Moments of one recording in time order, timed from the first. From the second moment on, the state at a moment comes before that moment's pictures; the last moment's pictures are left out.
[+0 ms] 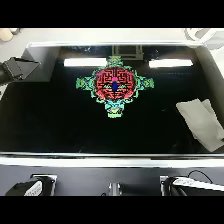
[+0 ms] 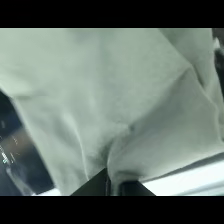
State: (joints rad) left arm 0.16 -0.97 1.29 0.60 -1.08 -1.20; right arm -1.04 -1.52 1.30 -1.33 1.51 1.12
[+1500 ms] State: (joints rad) left arm -0.07 -1.17 1.53 1.24 -1.09 -1.37; right arm -0.73 -1.32 1.67 -1.53 1.36 1.04
